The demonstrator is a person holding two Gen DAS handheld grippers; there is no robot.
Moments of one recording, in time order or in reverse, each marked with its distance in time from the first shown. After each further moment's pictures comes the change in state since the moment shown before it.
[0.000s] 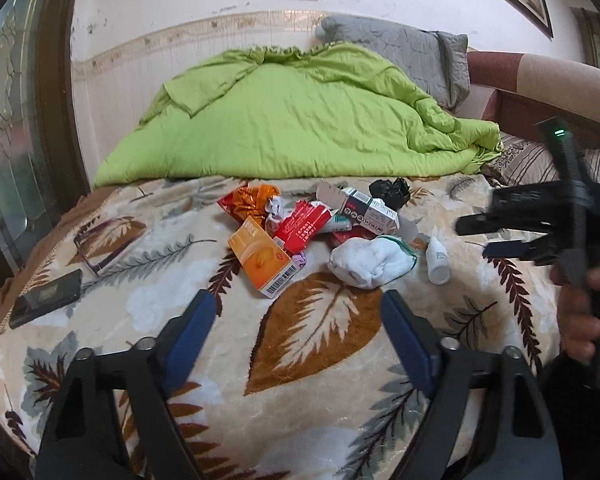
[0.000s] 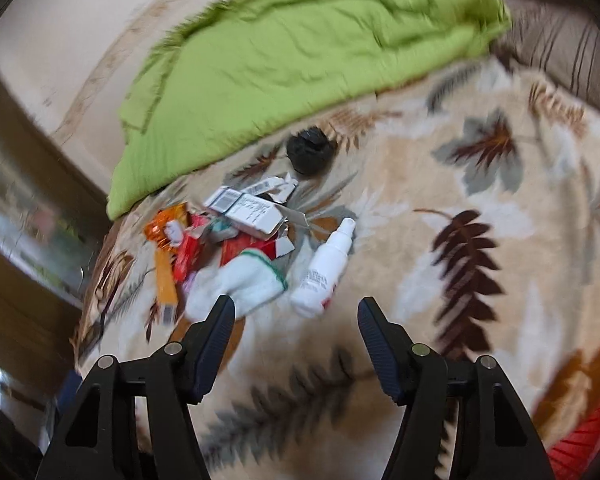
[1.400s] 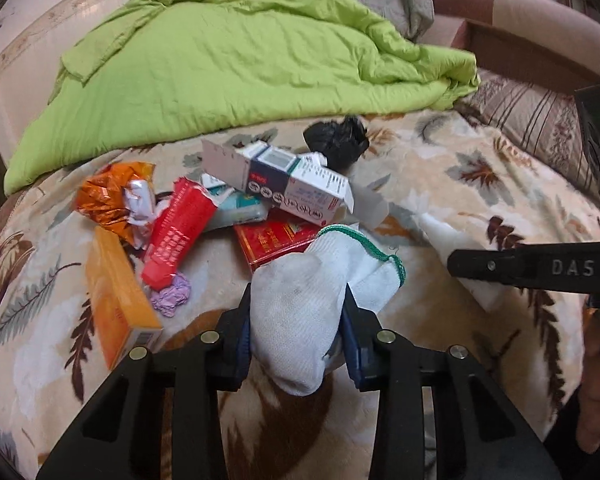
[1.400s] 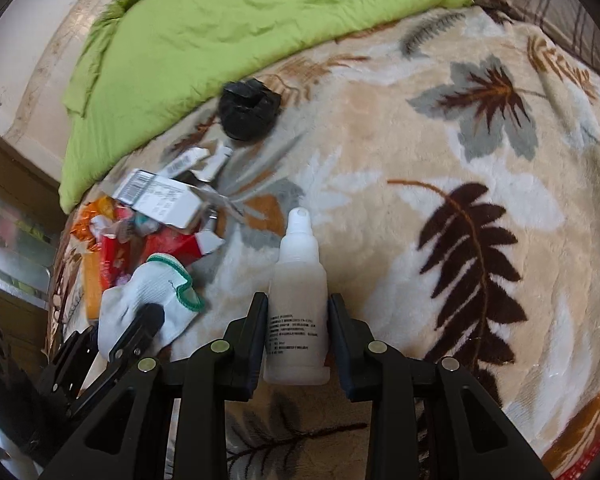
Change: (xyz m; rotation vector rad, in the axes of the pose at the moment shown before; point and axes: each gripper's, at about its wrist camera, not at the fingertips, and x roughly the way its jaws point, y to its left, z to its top) left arm 0.139 -0.066 0.032 0.114 0.202 -0.147; right arm 0.046 -0.032 0.013 0.018 0.105 -0.100
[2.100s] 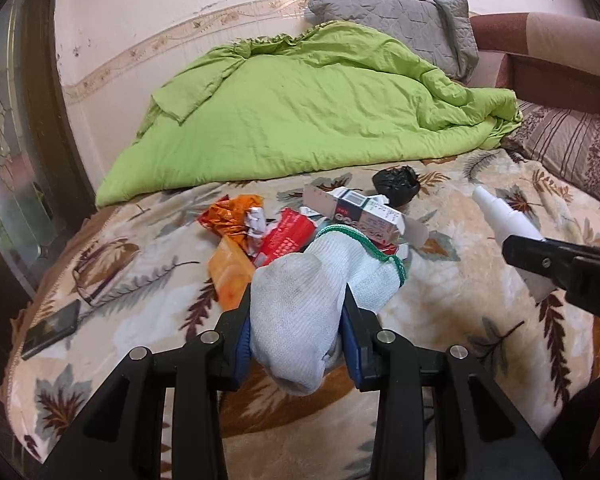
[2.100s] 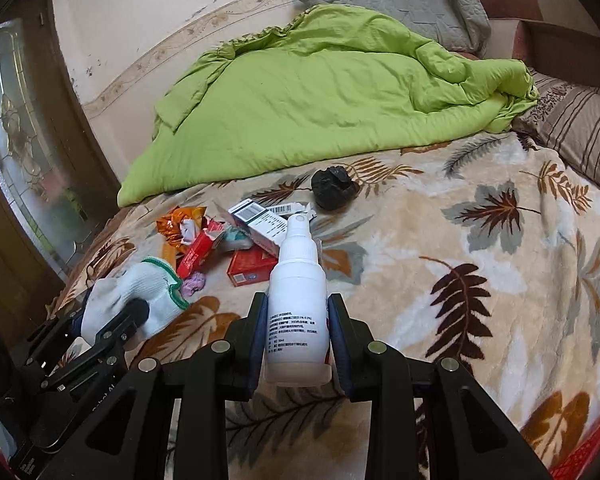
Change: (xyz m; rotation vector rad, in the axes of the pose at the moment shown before) left arm -0.087 -0.003 -0.023 -0.025 -0.148 0.289; right arm -0.078 0.043 -0.053 -0.279 -0.306 0.059
